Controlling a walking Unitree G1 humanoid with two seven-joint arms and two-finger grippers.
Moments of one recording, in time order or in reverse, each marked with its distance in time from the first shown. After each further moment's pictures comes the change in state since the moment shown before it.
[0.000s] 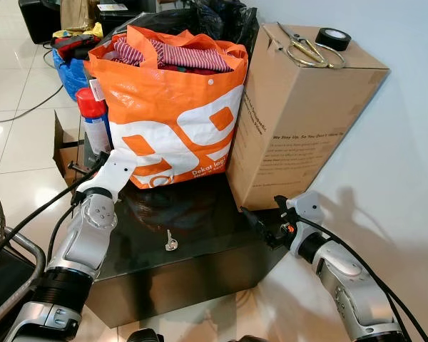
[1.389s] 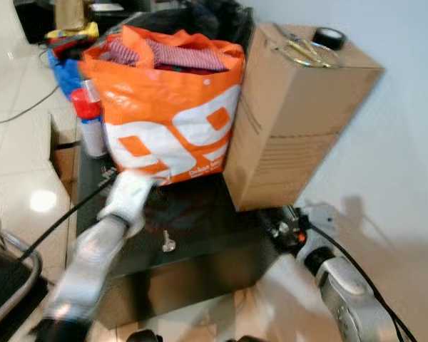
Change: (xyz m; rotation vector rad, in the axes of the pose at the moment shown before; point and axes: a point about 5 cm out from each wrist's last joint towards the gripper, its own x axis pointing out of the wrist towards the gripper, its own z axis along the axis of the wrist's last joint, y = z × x) left arm -0.056 -0.027 -0.001 -0.420 -0.171 -0.446; right arm -0.022 -0.003 -0.013 0.076 0.029 -0.314
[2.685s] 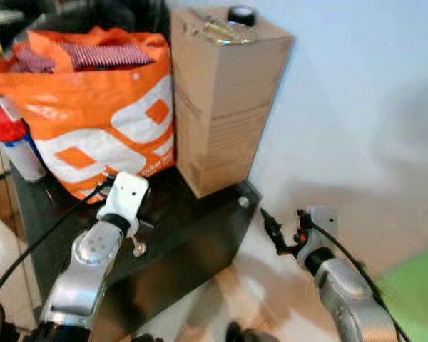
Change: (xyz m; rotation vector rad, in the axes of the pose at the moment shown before) left arm 0.005 -0.005 0.014 0.029 -0.032 0.007; right arm -0.002 0.008 -0.004 0.085 0.031 0.028
